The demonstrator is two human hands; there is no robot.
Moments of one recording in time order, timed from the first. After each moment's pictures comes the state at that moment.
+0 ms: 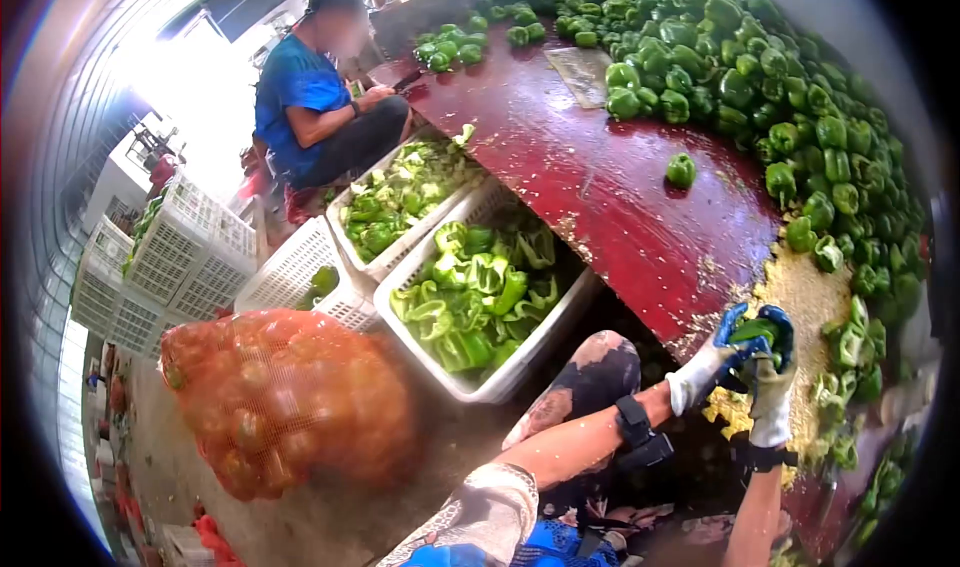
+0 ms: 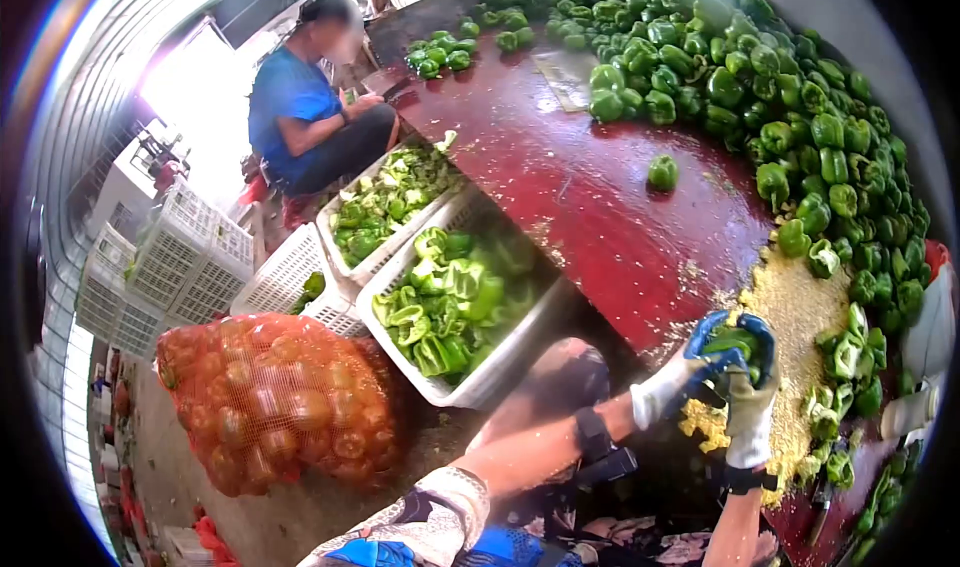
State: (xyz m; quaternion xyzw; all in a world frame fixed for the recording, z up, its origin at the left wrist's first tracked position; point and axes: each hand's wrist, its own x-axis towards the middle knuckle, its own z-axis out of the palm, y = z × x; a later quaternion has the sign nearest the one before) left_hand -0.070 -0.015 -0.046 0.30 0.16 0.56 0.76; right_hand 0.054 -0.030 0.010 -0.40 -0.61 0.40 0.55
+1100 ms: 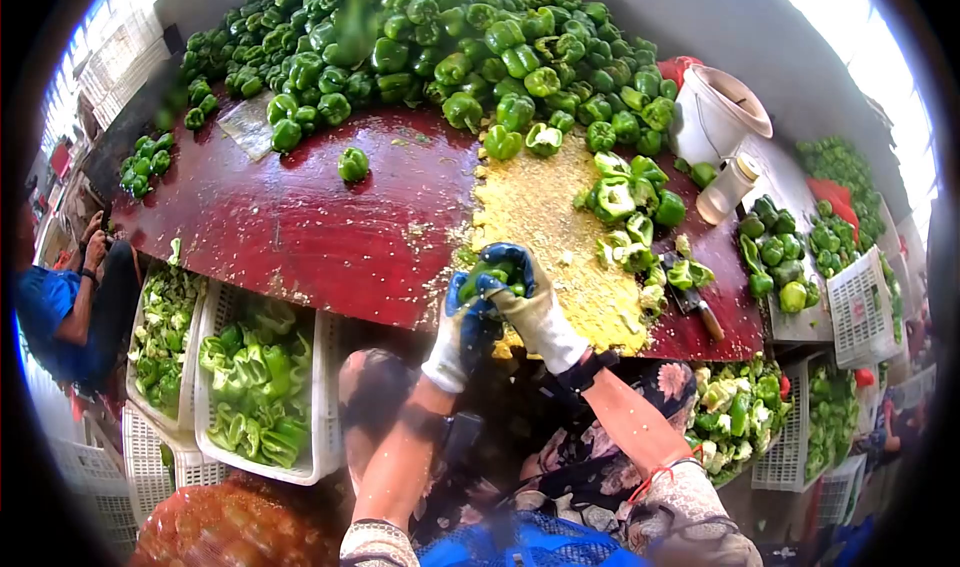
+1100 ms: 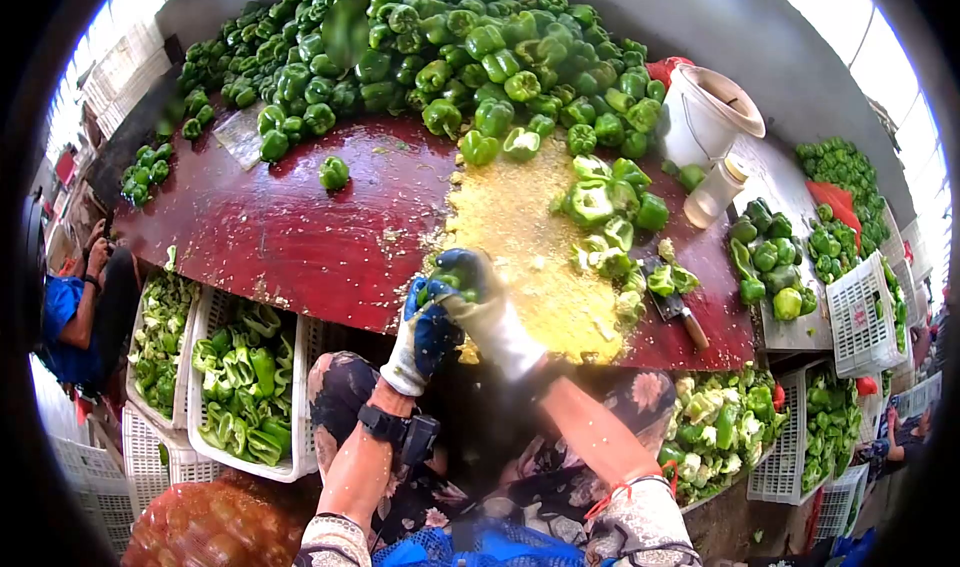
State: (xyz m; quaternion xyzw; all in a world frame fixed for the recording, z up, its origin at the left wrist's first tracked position) left_hand -0.076 -0.041 -0.018 0.30 0.21 0.48 0.80; right_hand 0.048 -0.063 0.021 -0.45 -0.47 0.46 0.61
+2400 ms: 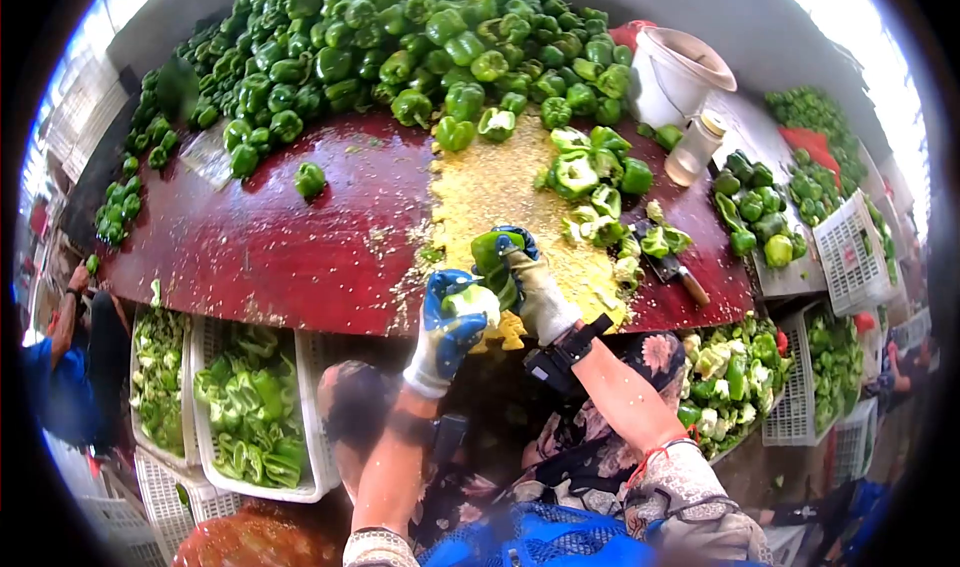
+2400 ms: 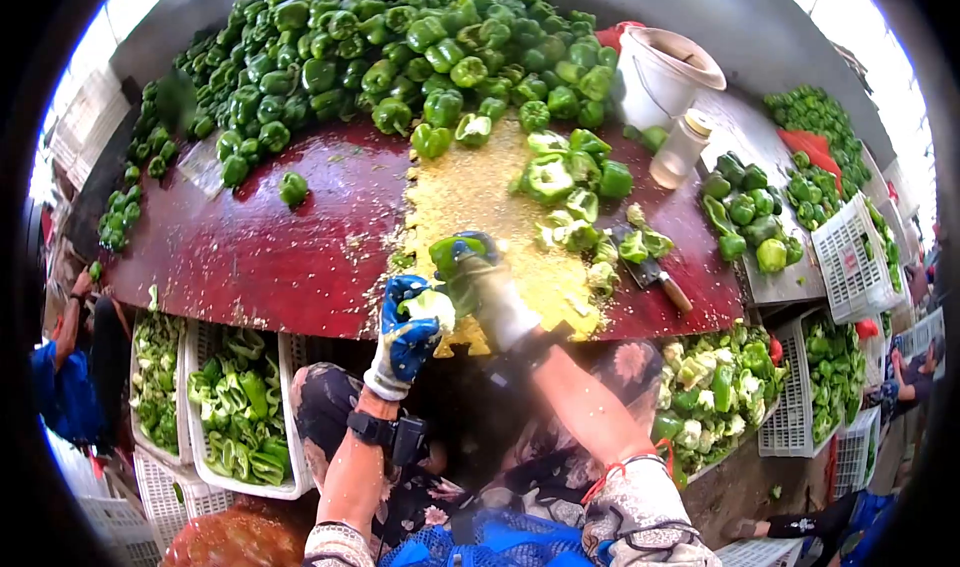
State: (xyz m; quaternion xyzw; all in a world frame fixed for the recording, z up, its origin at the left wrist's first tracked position) left_hand -0.065 -0.056 -0.009 0.37 0.18 0.46 0.79; right_hand 0.096 -0.042 -0.011 -0.39 -0.09 0.58 0.71
